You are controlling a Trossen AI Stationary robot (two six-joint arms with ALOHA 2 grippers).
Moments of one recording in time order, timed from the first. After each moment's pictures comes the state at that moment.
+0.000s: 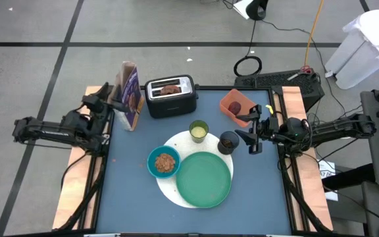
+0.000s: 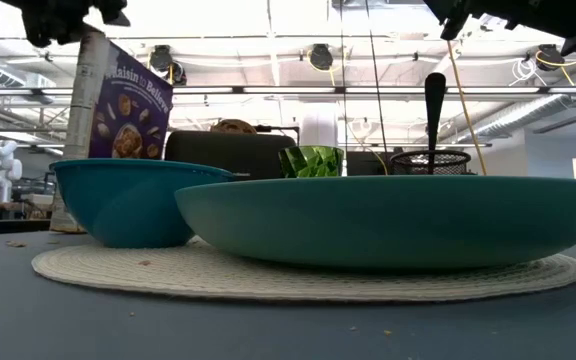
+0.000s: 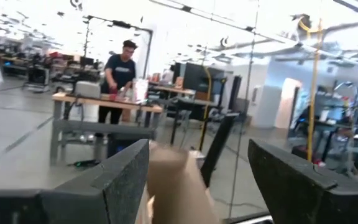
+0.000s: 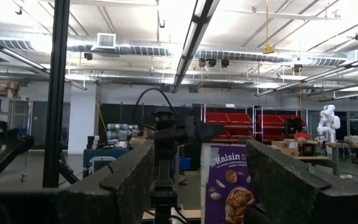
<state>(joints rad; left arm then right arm) -0.04 0.59 0.36 0.96 -1.21 0.50 0.07 0.81 0.27 0.98 0.13 -0.07</state>
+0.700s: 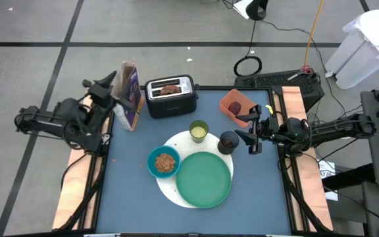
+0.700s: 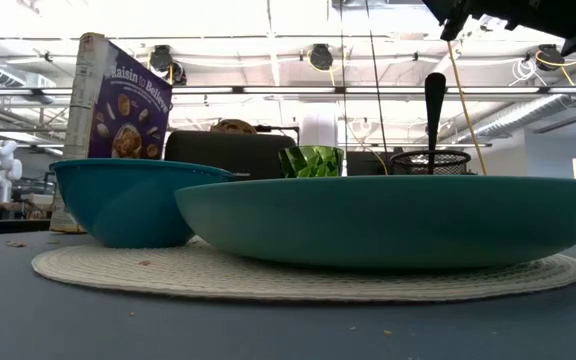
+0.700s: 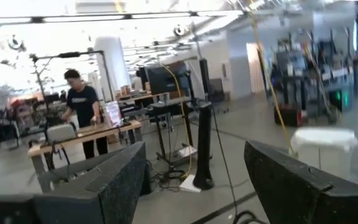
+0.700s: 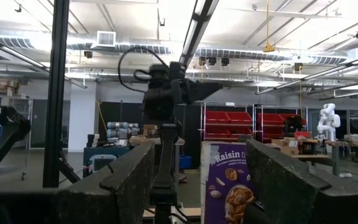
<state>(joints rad) -0.18 0.86 0.90 0.53 -1.20 0.69 0.07 0.81 0.27 0.97 0.13 -0.07</state>
